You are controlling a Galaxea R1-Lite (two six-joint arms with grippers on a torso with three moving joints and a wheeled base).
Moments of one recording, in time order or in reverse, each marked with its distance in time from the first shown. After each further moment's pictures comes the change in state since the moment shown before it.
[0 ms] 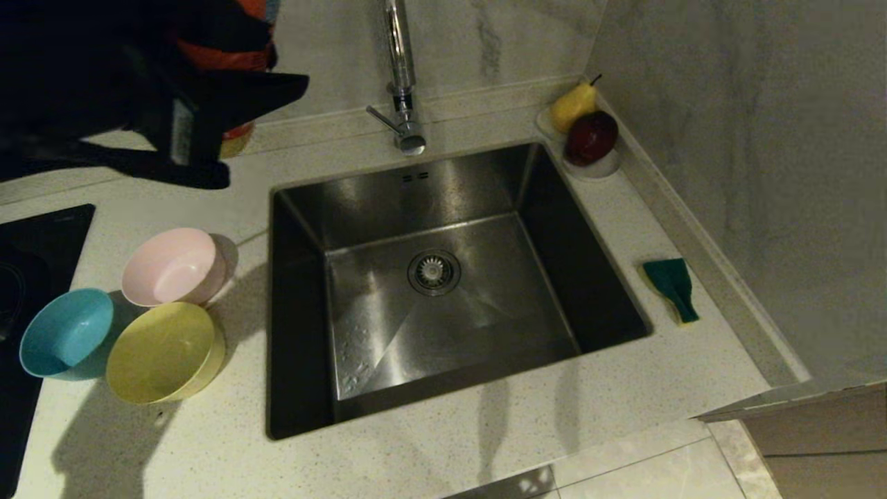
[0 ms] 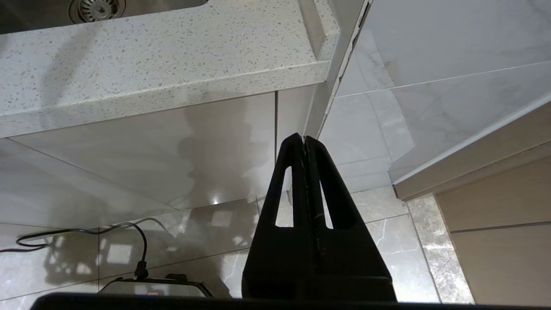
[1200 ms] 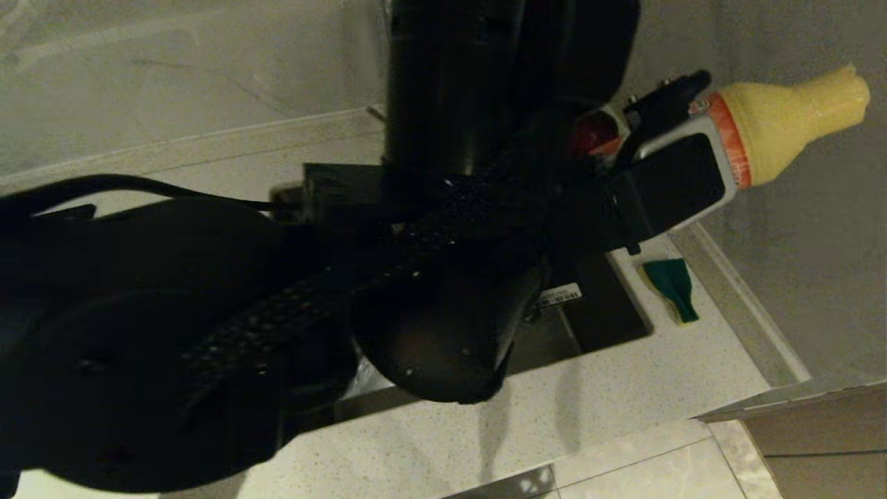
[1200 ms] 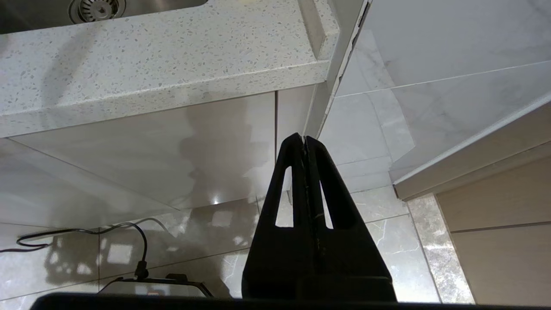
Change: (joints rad) left arm -0.398 0.495 -0.196 -0.041 0.397 0.106; right arm 0.000 0.000 0.000 0.000 0.000 0.000
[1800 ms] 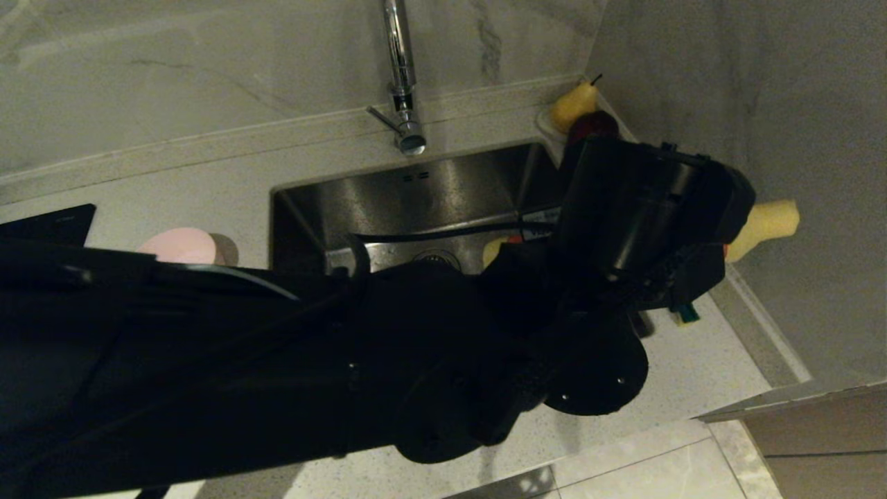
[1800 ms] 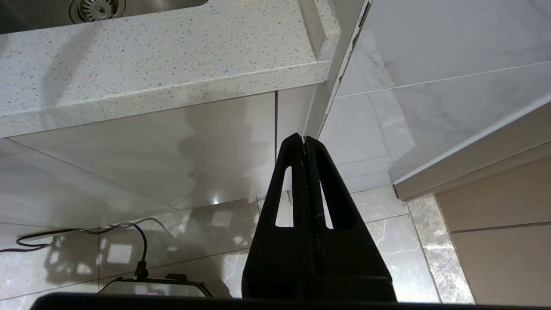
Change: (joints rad) left arm -0.012 0.252 -0.178 0.035 0.207 0.103; right arm 0.000 0.000 0.000 0.000 0.000 -0.001
